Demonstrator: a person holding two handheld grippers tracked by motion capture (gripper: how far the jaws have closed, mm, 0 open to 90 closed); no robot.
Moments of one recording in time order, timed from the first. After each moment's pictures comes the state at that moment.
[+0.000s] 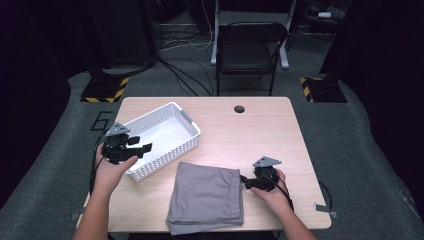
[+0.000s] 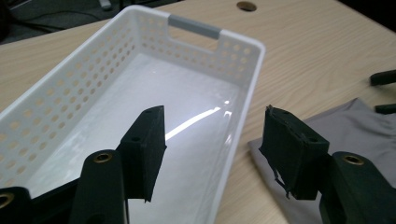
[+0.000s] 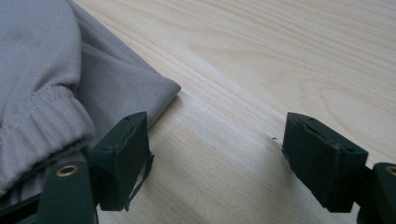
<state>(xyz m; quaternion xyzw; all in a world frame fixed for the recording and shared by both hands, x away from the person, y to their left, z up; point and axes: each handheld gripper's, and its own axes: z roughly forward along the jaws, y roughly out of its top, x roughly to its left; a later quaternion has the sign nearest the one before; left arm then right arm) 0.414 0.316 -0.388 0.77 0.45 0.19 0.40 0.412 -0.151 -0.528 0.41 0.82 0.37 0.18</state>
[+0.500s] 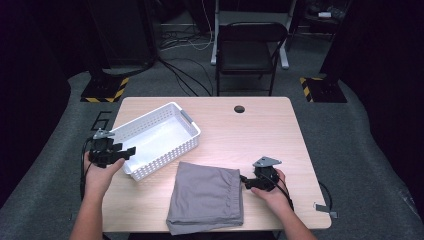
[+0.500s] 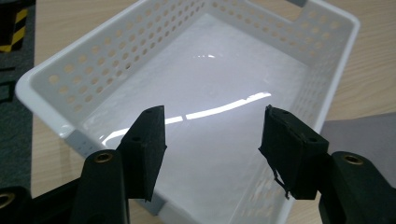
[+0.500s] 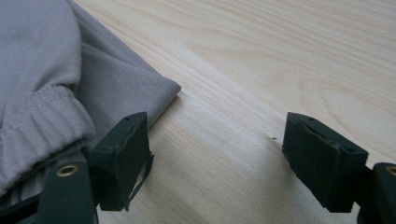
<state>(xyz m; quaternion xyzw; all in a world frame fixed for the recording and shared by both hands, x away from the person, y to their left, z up) 0.413 0.359 -0.415 0.72 0.55 0.21 0.36 0.412 -0.151 -0.528 0.41 0.82 0.37 0.18</state>
